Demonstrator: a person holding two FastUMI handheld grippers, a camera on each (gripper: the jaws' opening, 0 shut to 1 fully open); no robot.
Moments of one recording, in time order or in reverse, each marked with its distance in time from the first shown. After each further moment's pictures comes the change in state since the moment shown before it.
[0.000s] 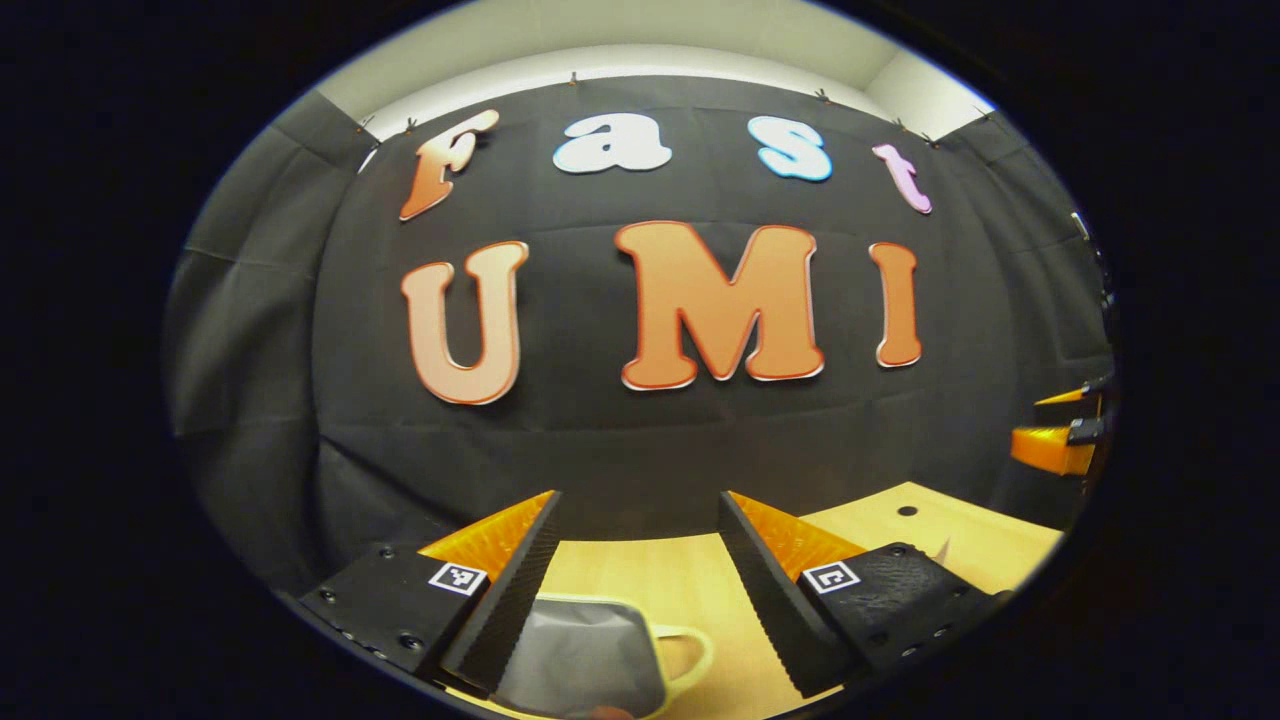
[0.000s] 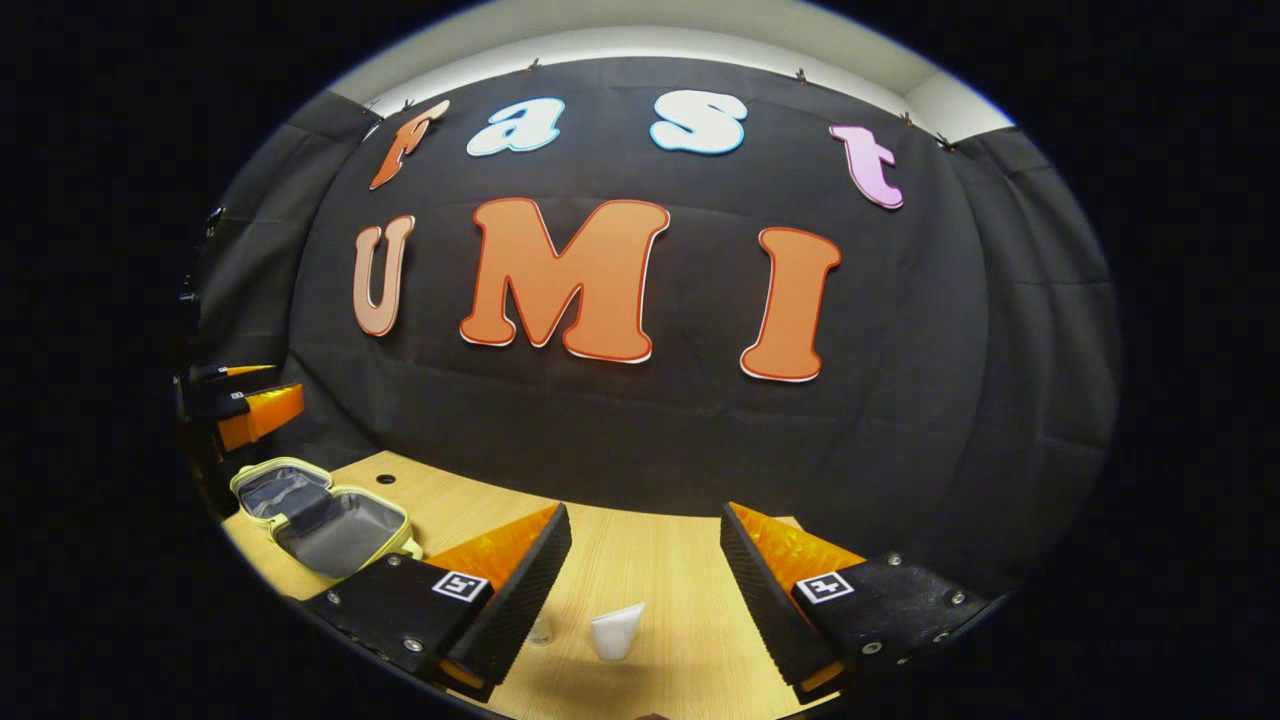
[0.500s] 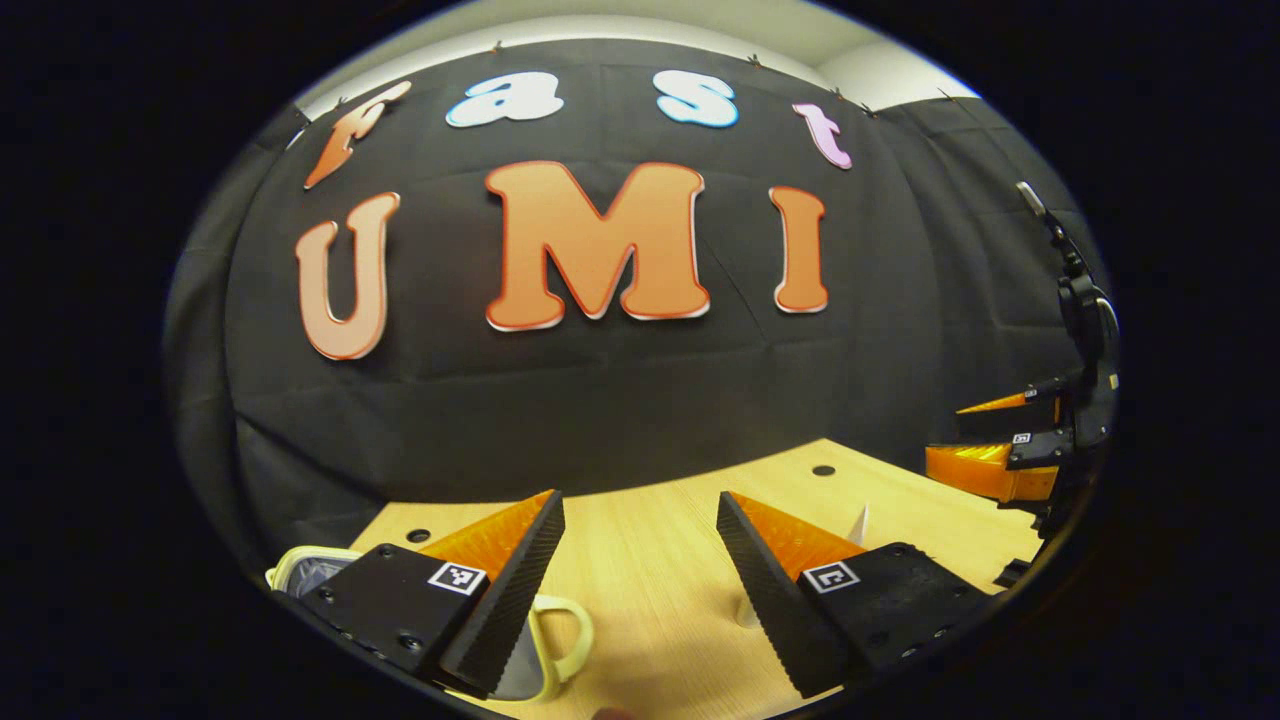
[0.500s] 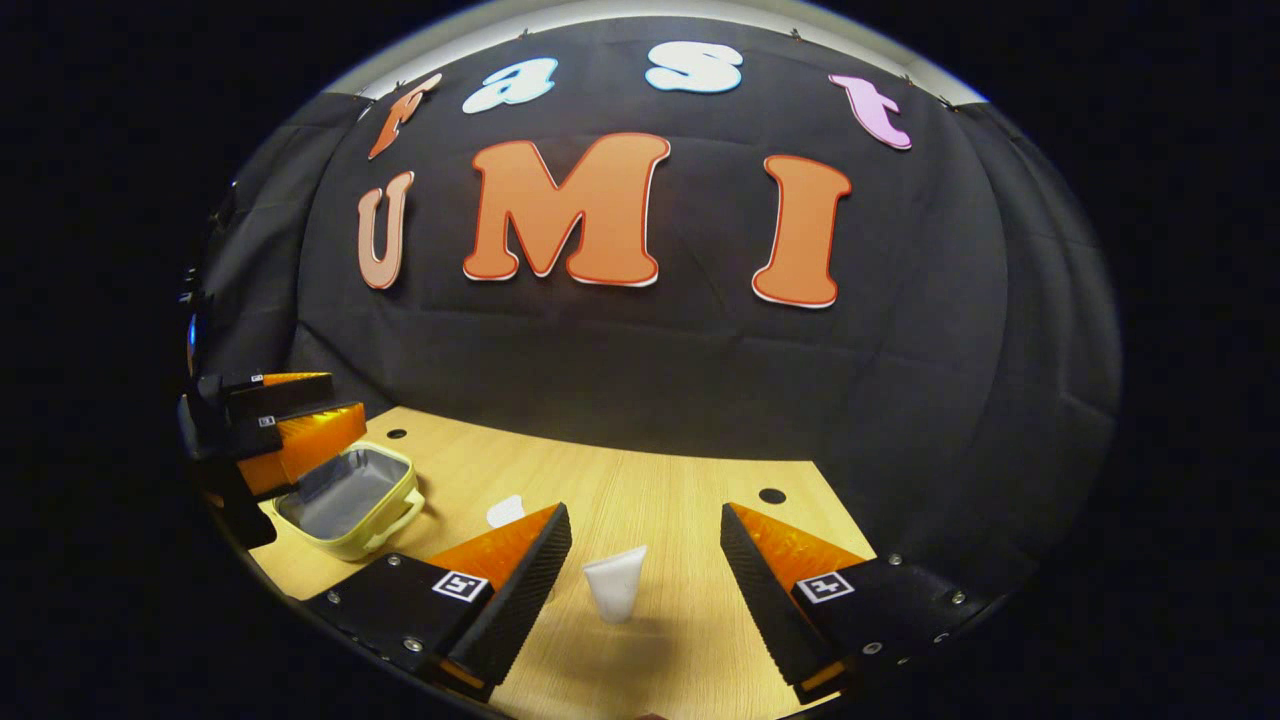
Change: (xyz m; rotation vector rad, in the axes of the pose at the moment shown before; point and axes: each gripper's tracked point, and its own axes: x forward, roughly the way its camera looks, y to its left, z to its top) left arm 0.013 -0.108 -0.073 0.036 0.157 -0.217; right arm 0.007 -0.011 -0.077 0.011 0.172 0.042
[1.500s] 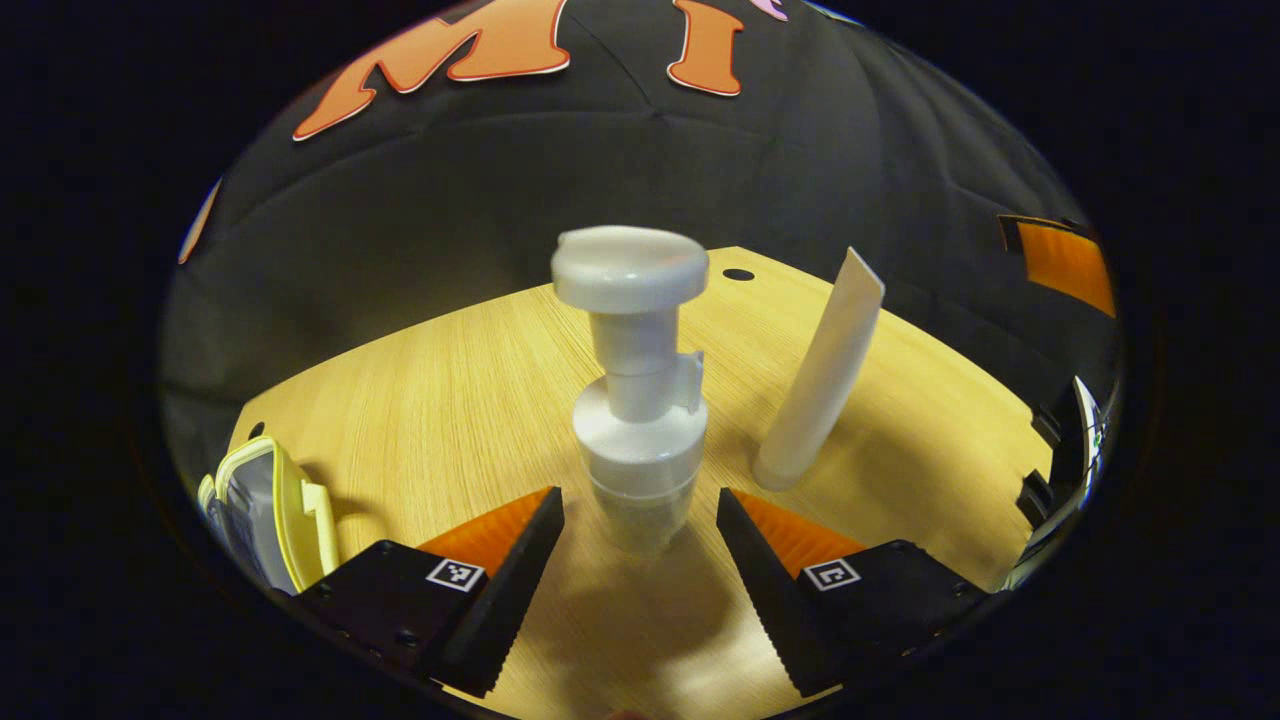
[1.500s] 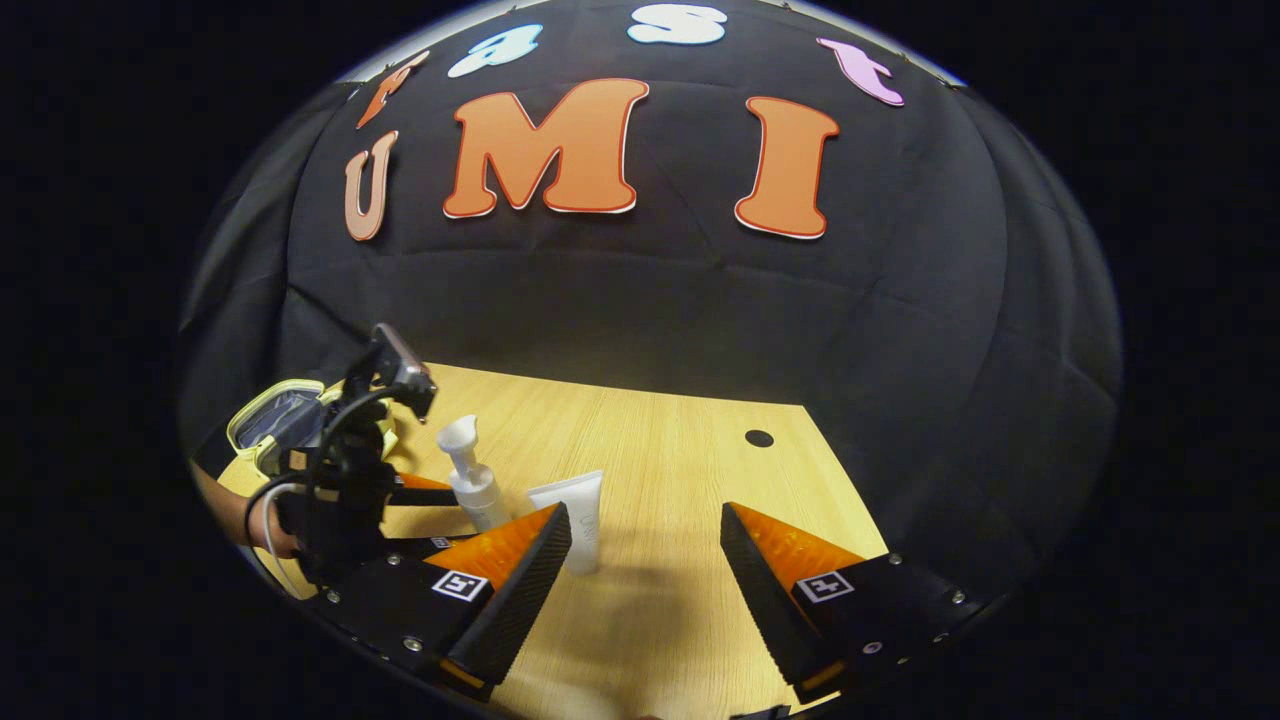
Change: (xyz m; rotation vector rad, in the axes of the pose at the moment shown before) left arm 0.108 -0.124 -0.205 0.062 0.481 -0.271; right arm 0.002 -0.035 -0.058 -0.005 0.144 -0.007
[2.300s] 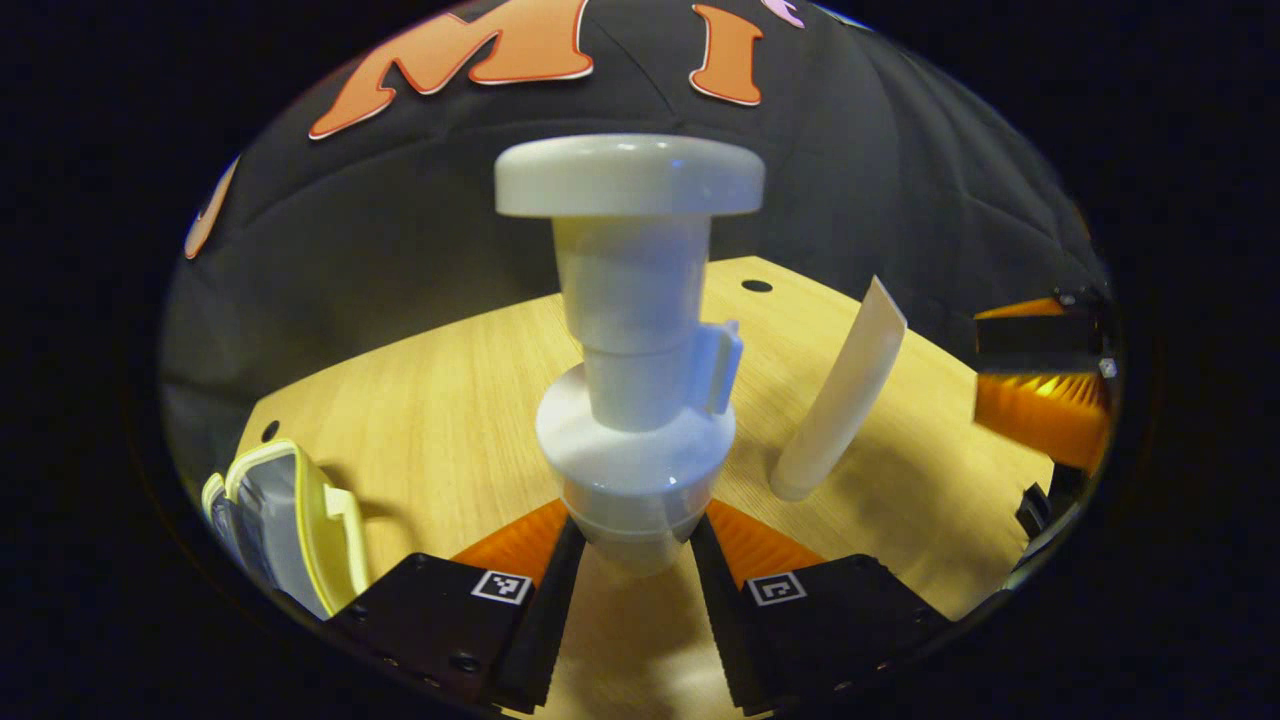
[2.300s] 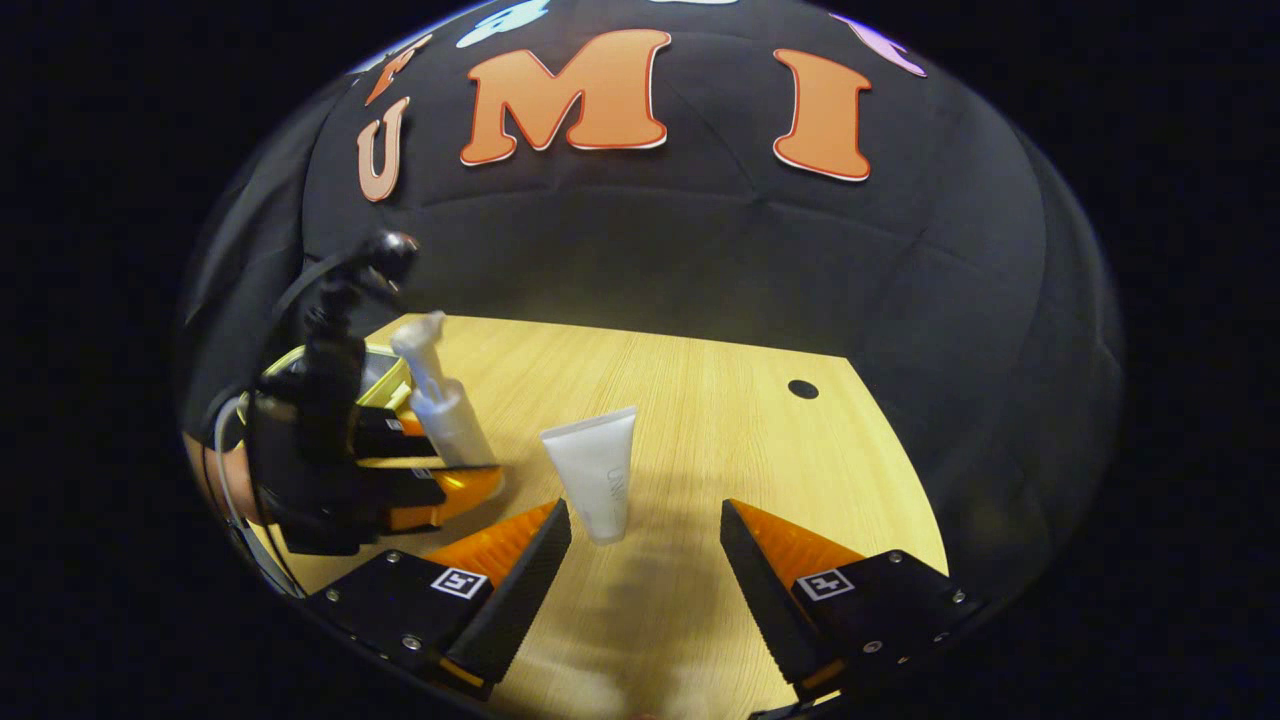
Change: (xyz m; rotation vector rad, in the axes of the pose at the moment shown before) left arm -0.034 0.024 0.020 -0.050 -0.031 0.037; right arm 0.039 0.026 -0.055 -0.007 0.149 0.101
